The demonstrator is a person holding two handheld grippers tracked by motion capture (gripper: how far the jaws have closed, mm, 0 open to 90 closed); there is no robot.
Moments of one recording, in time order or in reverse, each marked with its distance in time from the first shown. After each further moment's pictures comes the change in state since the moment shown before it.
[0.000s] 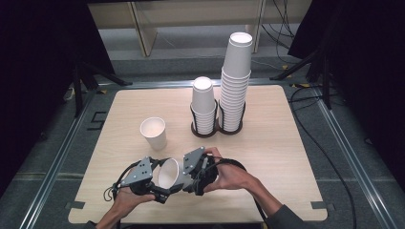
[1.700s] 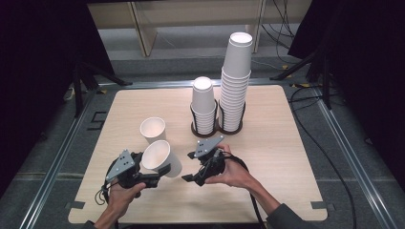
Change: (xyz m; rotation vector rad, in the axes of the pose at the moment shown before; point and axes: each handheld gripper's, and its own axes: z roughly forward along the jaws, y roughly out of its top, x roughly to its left) left arm 0.022 -0.005 -0.028 -0.100 0.284 -0.128; right arm -0.019 -0.031 -0.005 -0.254 -0.053 0.285
